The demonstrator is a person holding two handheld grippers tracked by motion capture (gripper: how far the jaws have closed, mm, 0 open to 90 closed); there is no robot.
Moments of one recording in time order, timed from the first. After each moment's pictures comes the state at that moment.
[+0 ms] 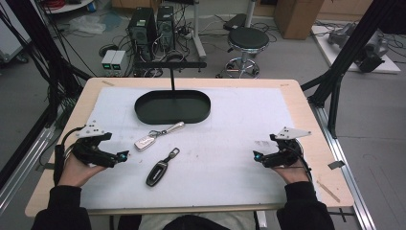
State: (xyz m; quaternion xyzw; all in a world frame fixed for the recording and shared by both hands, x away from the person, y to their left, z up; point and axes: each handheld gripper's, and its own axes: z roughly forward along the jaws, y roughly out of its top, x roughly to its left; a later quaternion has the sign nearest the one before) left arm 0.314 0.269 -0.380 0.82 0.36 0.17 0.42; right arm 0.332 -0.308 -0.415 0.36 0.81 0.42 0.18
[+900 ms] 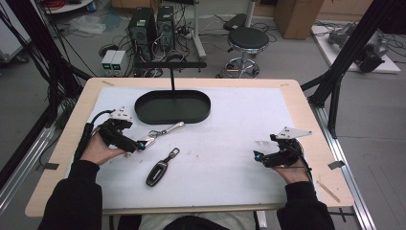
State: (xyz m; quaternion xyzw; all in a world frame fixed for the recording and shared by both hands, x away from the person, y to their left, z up) left arm 0.369 0.225 -0.378 0.86 0.32 0.13 0.36; right arm 0.333 -0.310 -0.417 0.36 0.81 0.42 0.17
